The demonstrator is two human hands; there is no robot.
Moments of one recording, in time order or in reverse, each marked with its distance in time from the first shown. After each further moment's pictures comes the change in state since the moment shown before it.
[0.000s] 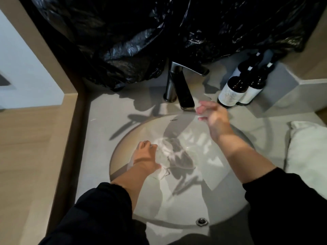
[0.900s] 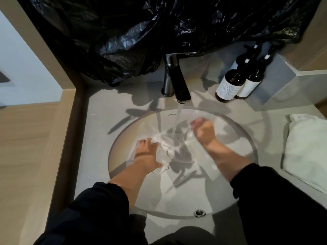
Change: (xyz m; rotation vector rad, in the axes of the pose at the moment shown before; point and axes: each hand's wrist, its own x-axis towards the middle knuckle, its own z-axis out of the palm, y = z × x) left_hand -0.010 0.009 0.003 0.082 -0.080 -0.010; right_hand -0.002 0.070 -0.004 -0.600 -0.009 -0.074
